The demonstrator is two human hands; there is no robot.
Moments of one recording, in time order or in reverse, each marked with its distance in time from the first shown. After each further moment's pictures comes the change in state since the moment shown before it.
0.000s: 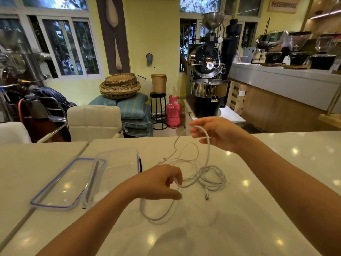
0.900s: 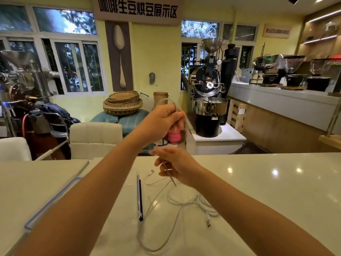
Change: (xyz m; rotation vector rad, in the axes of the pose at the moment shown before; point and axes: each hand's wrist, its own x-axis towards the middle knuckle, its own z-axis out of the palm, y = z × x) left_hand 0.036 0.049 -0.118 -0.429 0.600 0.338; right_hand 0.025 0.013 0.084 0.004 -0.109 -0.055
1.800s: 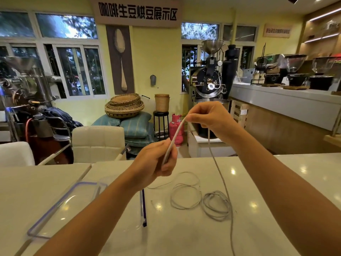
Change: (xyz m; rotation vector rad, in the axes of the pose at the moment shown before) left_hand -0.056 -0.032 0.011 -0.645 -0.150 -0.234; right_hand -0.009 -0.084 -0.064 -0.409 0.200 -0.496
